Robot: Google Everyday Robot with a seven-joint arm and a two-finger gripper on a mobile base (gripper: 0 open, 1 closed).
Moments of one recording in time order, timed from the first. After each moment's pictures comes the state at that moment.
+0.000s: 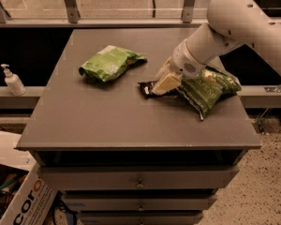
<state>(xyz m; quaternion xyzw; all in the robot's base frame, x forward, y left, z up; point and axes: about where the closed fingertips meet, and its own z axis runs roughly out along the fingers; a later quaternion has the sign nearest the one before) 0.608 -0.070 0.829 -0.61 0.73 0.17 0.26</state>
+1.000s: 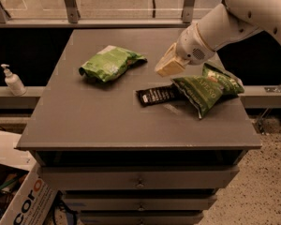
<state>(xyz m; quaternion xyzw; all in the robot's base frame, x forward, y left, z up) 0.603 -0.071 0.883 -0.61 0.70 0.18 0.31</state>
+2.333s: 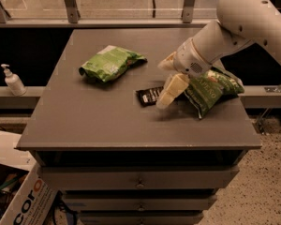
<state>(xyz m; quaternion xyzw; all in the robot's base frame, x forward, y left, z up) 0.583 -0.069 0.845 -0.63 0.70 0.20 0.27</state>
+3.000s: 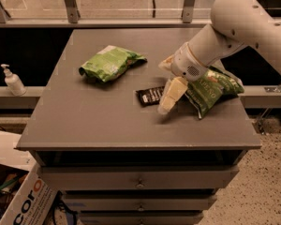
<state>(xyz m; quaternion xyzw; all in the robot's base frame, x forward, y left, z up) 0.584 -0.068 0.828 -0.64 0.70 0.20 0.25</state>
